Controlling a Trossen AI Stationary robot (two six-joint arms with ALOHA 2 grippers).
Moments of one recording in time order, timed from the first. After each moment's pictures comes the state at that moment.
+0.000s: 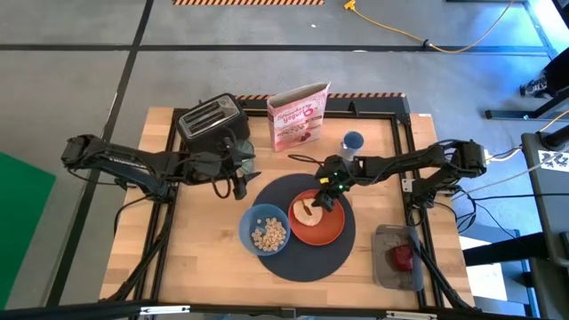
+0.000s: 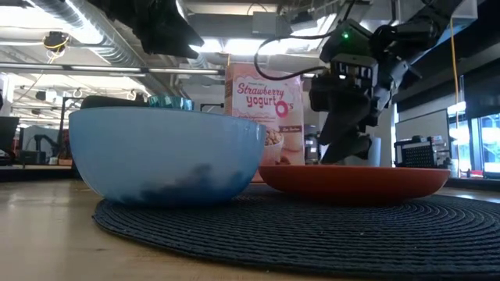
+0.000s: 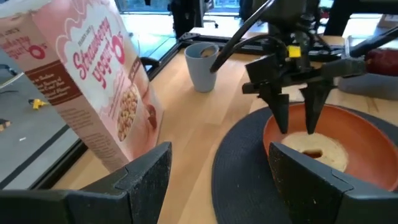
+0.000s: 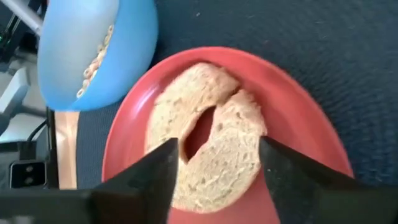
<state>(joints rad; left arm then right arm) -0.08 1.06 0.73 -0.10 -0.48 -0.12 -0.11 1.54 0.69 0.01 -0.41 0.55</state>
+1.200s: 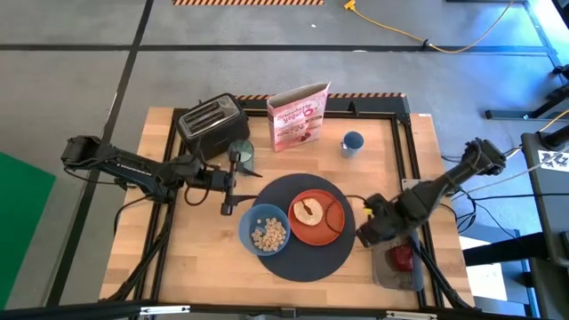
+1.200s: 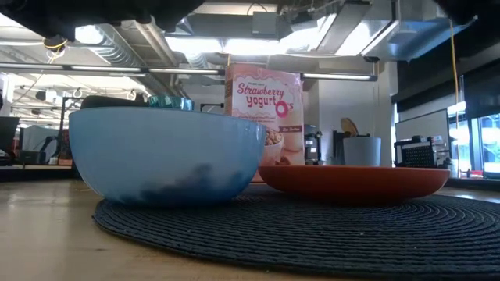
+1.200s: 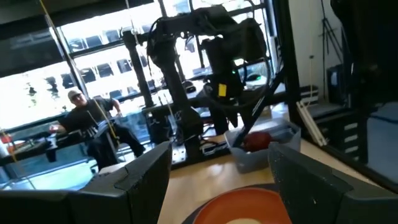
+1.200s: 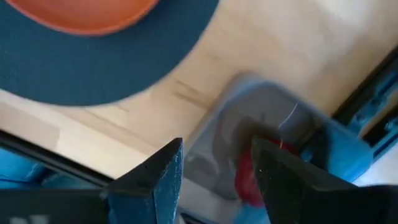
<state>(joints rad) -0.08 1.06 0.43 0.75 0.02 0.25 0.58 1.35 1.17 -1.29 -0.10 1.64</state>
